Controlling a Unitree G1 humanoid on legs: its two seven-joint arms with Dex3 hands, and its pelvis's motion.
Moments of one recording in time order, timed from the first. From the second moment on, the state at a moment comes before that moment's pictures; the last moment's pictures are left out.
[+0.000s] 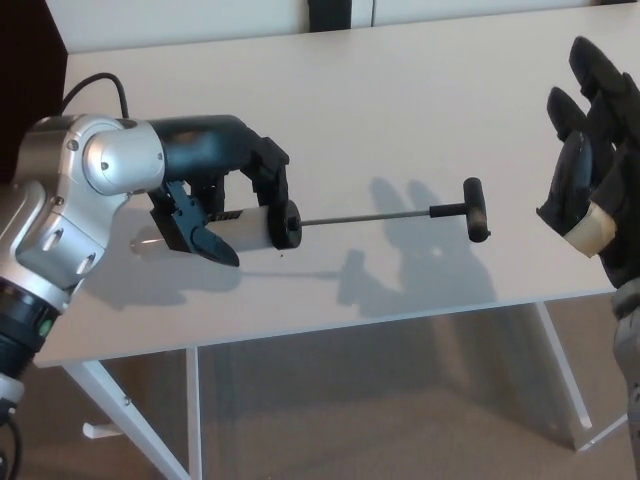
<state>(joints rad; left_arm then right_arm) -0.74 0.57 -0.43 0.29 0.45 0.09 -0.78 -0.22 -0.14 -0.09 -0.02 0.10 -0.05 0.09</state>
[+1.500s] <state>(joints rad) -0.80 0.48 -0.48 0.30 0.47 0.13 -0.80 -0.17 -0.06 0.02 -0.02 0.06 -0.04 0.06</state>
